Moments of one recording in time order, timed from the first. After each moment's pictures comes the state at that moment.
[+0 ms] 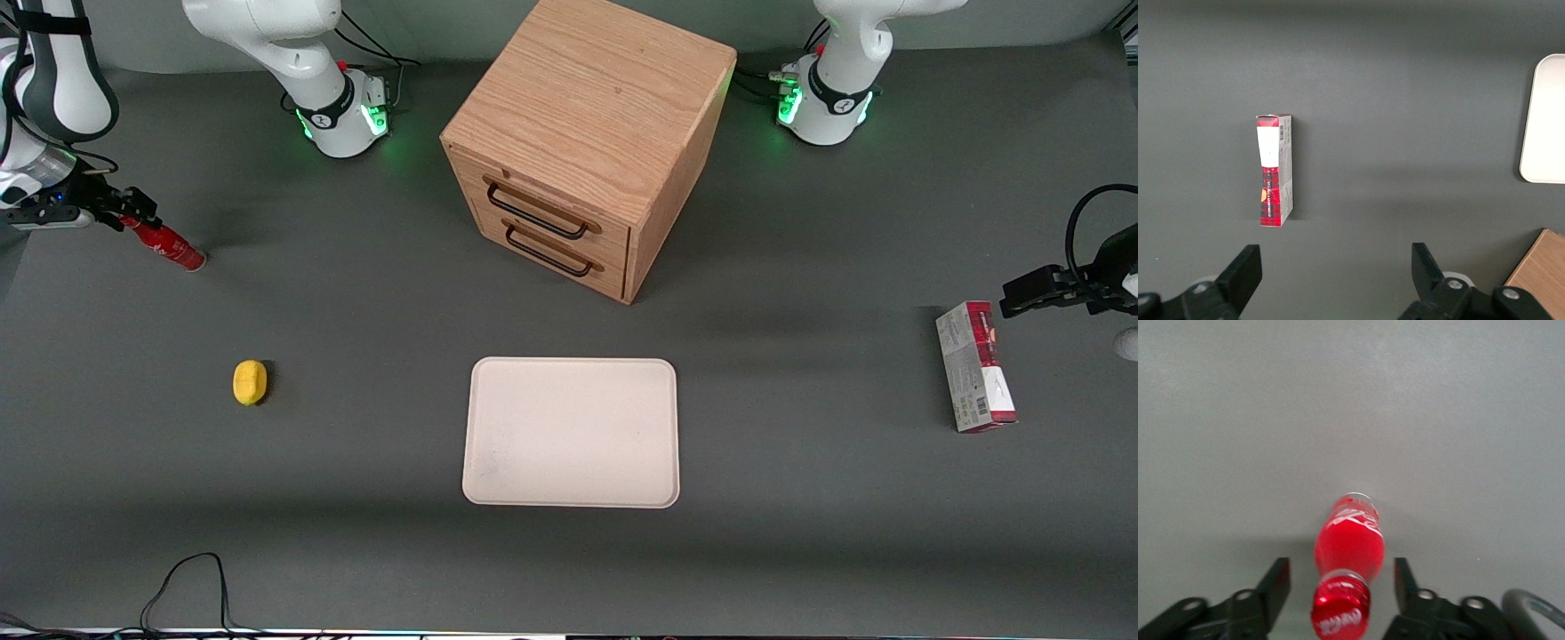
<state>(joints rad) 0.04 -0.26 -0.83 -2.61 -0.26 2.43 -0.60</state>
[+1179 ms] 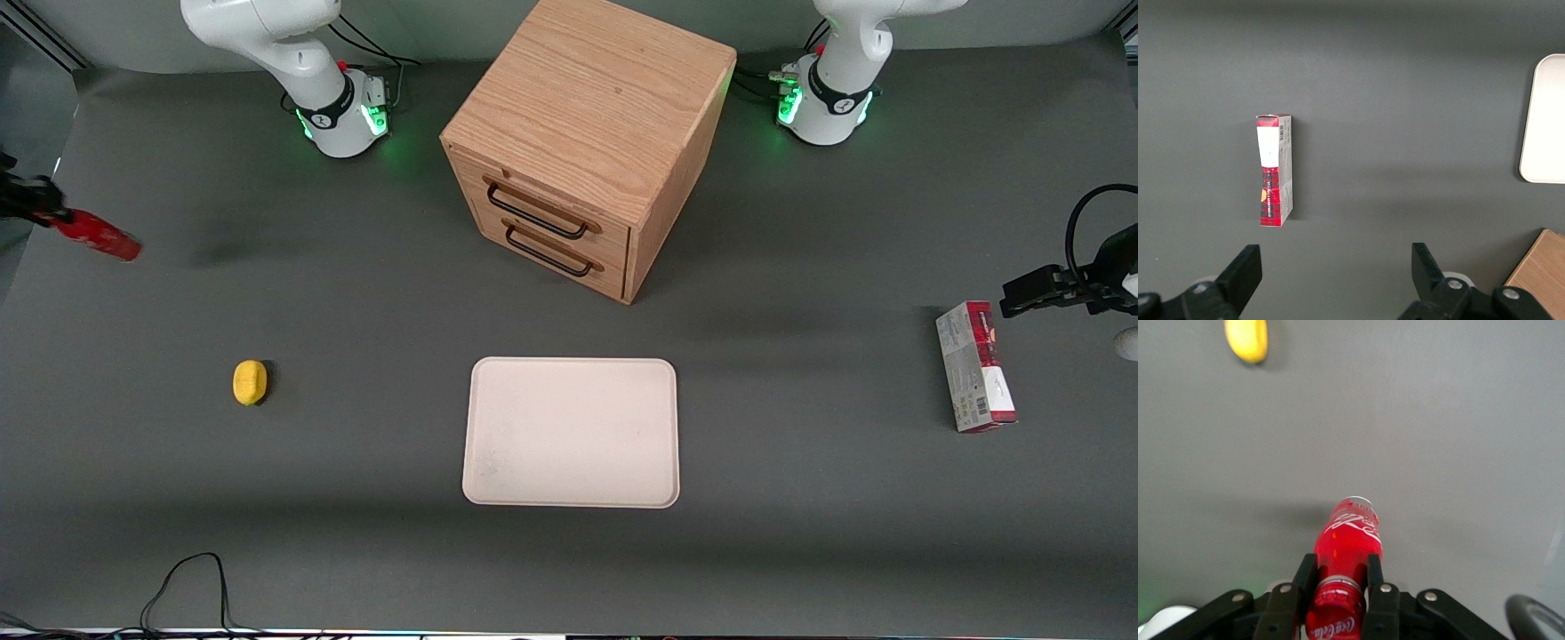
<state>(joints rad) 0.31 -0.27 -0.82 -2.03 -0.26 1.78 -0.59</state>
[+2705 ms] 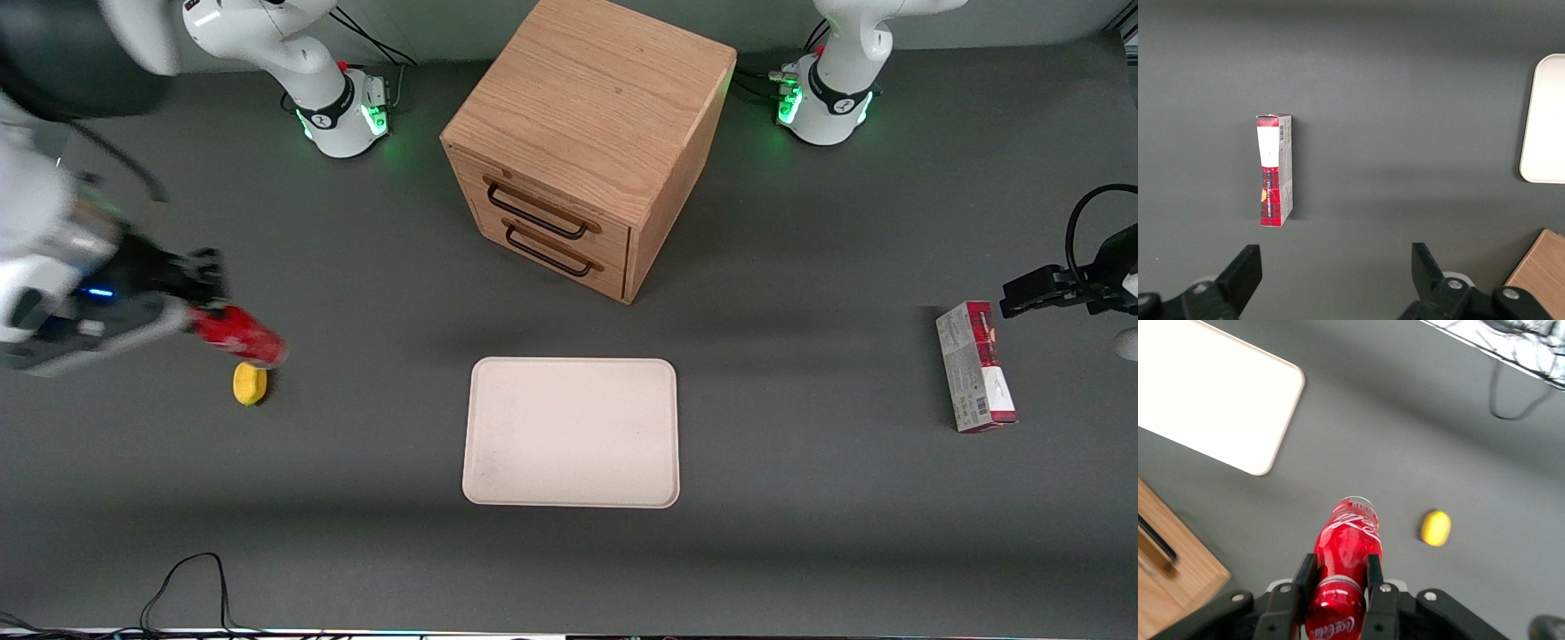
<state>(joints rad) 0.54 0.44 -0.39 -0.99 0.12 1.38 -0.18</state>
